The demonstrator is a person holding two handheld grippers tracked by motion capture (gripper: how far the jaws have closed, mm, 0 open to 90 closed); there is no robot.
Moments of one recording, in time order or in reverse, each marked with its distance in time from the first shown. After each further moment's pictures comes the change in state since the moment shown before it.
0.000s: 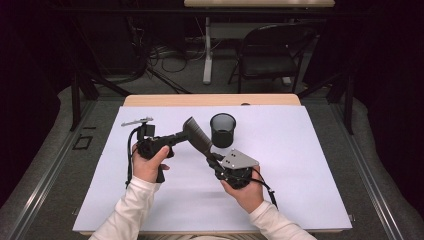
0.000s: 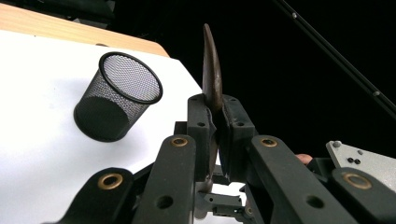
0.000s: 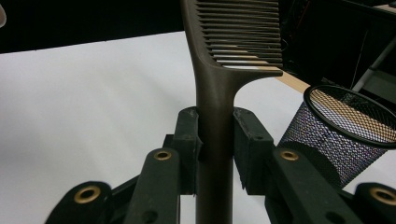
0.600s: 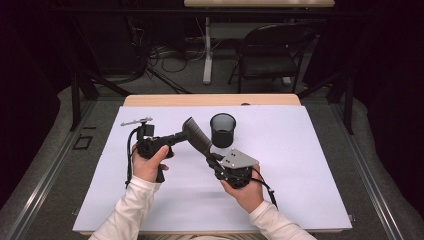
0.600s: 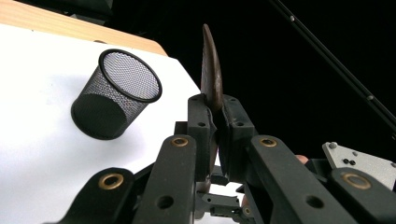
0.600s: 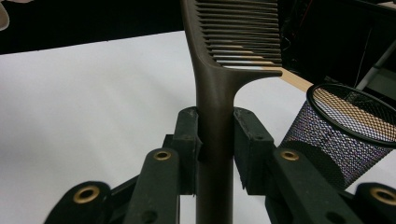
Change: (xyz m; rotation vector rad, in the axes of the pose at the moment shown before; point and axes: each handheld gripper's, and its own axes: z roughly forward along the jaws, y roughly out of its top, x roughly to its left) left arm 0.004 0.000 0.000 0.000 -0.012 -0.026; right arm -0.001 0.000 0.001 0.003 0.010 0.009
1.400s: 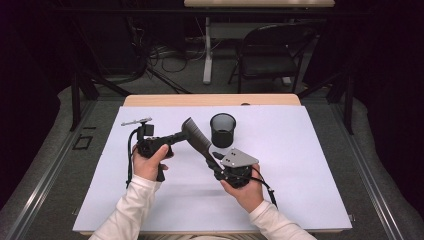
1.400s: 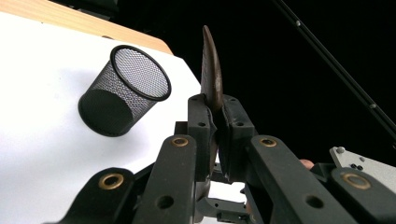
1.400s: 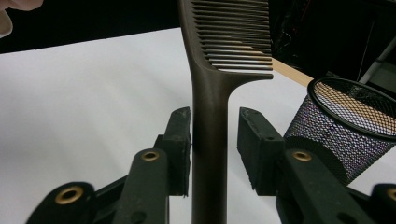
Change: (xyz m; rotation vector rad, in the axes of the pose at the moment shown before) left arm 0.011 -0.001 0.002 -0.007 0.015 -0.044; right arm -0.002 -0.002 0.002 0.013 0.001 0.014
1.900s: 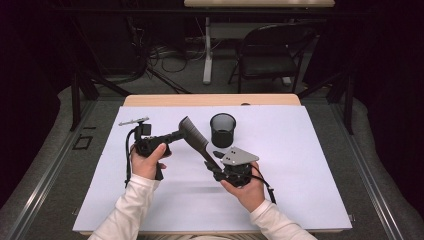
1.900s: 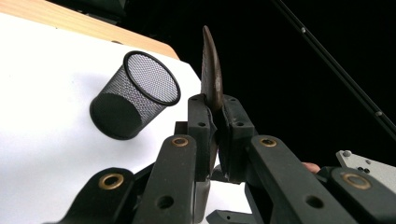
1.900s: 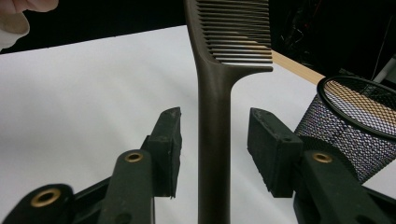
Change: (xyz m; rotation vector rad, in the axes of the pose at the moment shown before) left arm 0.007 0.002 -0.004 -0.022 0.016 -0.006; right arm -0.004 0.002 0.001 0.015 0.043 0.005
